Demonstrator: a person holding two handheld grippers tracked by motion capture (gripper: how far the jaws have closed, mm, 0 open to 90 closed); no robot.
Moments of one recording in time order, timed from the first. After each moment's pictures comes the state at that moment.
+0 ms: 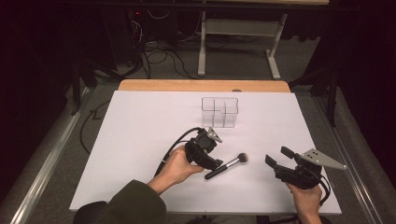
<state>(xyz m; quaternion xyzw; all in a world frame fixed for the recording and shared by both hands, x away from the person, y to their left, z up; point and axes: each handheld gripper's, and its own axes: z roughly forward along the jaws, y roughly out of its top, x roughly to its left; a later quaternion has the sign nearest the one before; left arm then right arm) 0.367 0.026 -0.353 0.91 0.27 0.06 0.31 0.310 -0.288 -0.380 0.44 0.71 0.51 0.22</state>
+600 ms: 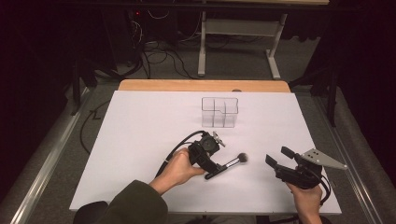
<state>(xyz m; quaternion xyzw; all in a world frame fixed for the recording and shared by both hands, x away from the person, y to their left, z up) 0.368 0.015 -0.364 0.93 0.27 0.04 0.25 0.311 -0.289 -0.380 0.44 0.71 0.51 0.22</state>
